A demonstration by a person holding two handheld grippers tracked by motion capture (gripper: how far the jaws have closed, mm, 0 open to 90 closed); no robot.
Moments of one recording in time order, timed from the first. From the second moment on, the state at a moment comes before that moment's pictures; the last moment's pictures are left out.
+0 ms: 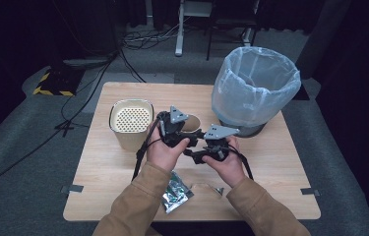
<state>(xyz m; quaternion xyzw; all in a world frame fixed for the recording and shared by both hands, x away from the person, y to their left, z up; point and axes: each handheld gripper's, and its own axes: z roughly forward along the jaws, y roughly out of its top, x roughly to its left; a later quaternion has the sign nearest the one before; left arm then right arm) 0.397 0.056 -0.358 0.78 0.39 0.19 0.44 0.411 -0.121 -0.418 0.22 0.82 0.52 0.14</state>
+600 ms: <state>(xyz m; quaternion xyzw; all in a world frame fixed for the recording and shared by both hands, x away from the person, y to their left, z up) 0.388 0.090 -0.360 0.75 0.42 0.17 0.49 0.412 -0.106 -0.407 0.16 0.83 0.51 0.16</state>
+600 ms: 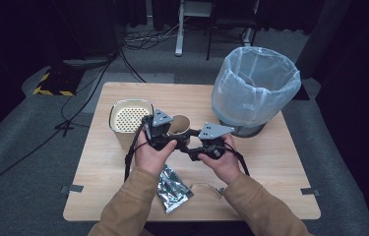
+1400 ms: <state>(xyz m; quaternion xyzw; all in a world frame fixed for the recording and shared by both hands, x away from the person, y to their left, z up) 0.327 0.166 -0.386 0.73 0.44 0.28 0.44 0.448 -0.107 -0.371 0.18 0.83 0.49 0.20</state>
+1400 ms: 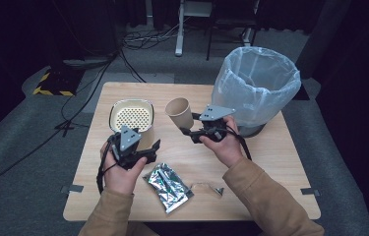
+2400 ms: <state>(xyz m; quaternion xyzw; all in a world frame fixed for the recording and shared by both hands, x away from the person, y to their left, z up) 0.299 0.247 -0.463 0.69 0.53 0.28 0.41 0.509 -0.037 -0.354 0.14 0.88 0.38 0.23</state>
